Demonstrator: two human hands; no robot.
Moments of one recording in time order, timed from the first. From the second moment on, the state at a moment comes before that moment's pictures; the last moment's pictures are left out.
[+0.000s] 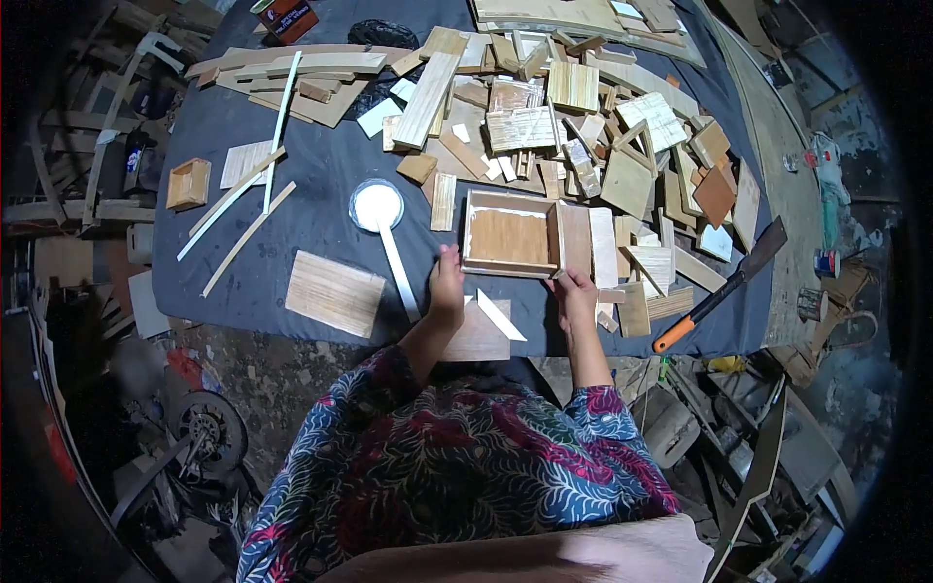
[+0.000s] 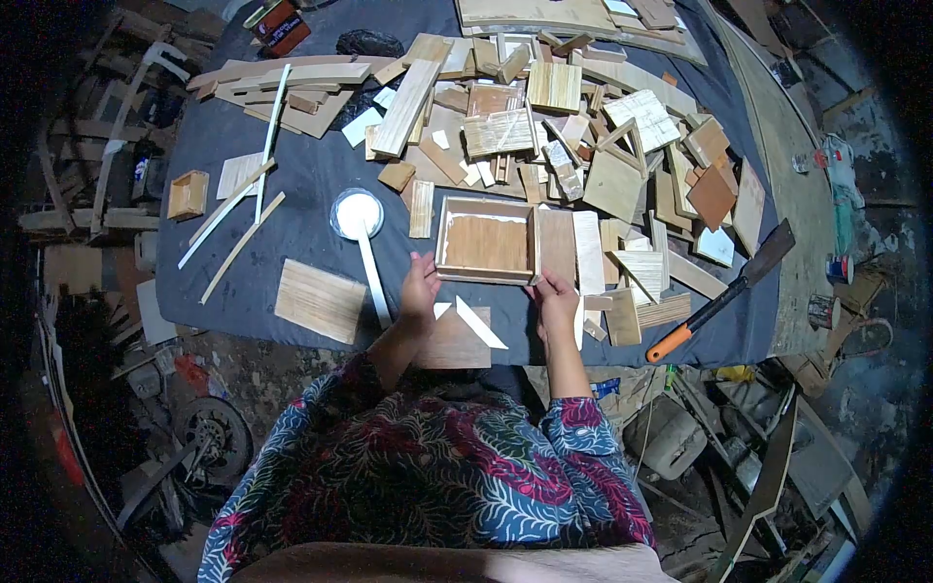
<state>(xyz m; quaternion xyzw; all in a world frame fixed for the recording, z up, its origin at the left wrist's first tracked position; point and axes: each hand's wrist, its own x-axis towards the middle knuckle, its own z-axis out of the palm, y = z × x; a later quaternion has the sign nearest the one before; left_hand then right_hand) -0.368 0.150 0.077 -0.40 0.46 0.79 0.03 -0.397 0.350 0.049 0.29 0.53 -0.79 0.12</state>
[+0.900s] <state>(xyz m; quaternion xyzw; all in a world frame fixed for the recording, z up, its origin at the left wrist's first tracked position) -0.366 0.141 0.060 -0.36 0.53 0.76 0.11 -0.383 0.354 0.046 0.20 0.81 -0.55 0.04</state>
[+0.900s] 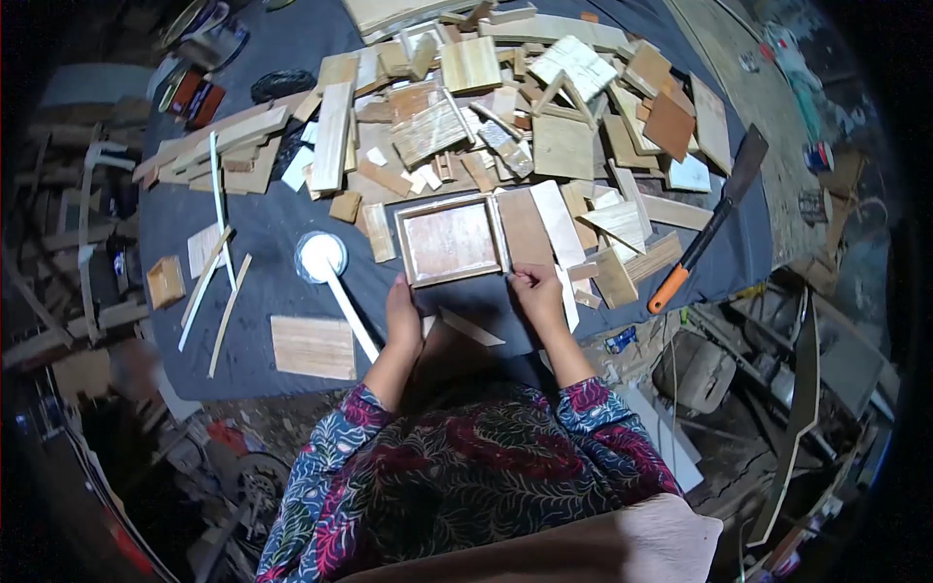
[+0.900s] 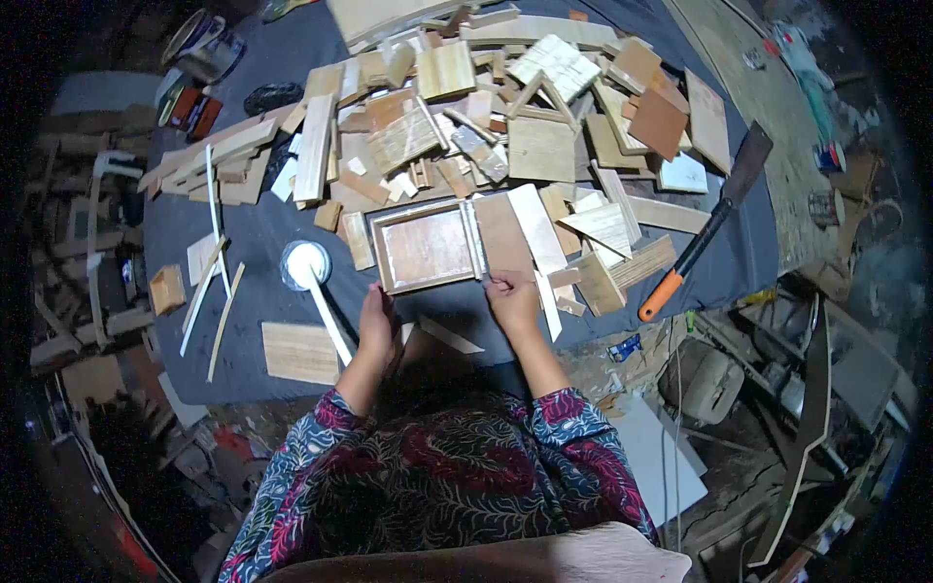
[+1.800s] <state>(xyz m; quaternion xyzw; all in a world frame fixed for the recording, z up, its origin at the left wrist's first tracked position) -0.371 0.150 0.068 -0.35 0.62 0.69 0.10 -0.381 0.343 0.035 0.07 0.84 -0.53 -0.12</state>
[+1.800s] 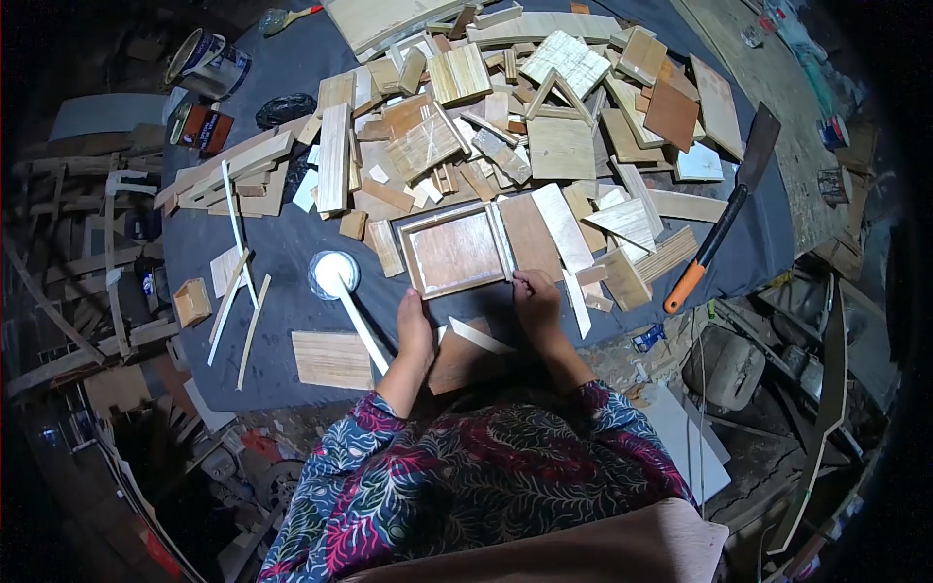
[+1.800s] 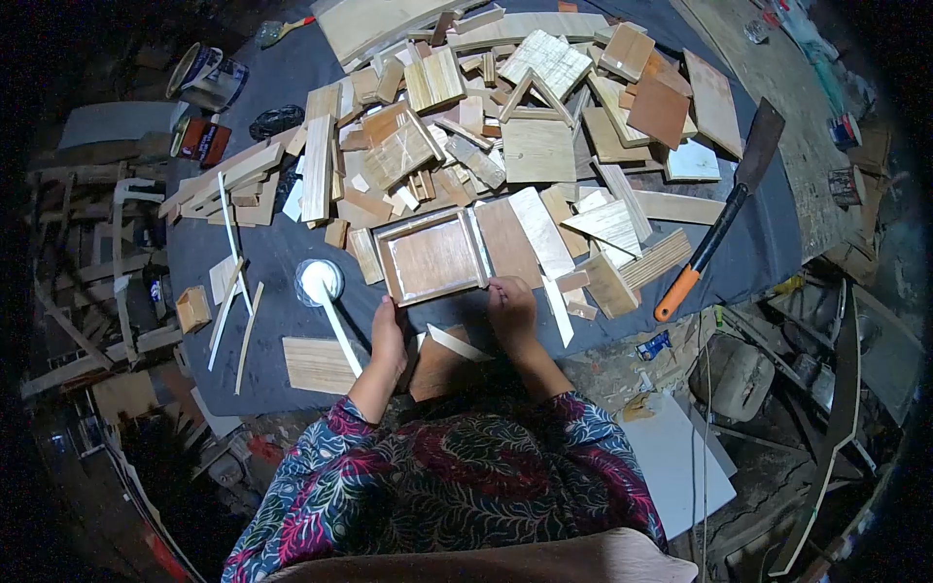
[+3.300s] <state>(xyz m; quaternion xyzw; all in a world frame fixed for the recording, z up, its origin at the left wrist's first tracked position) -0.365 0.154 0.060 -0.32 0.61 0.72 0.04 -0.435 0.335 0.083 0.03 0.89 -0.44 -0.07</state>
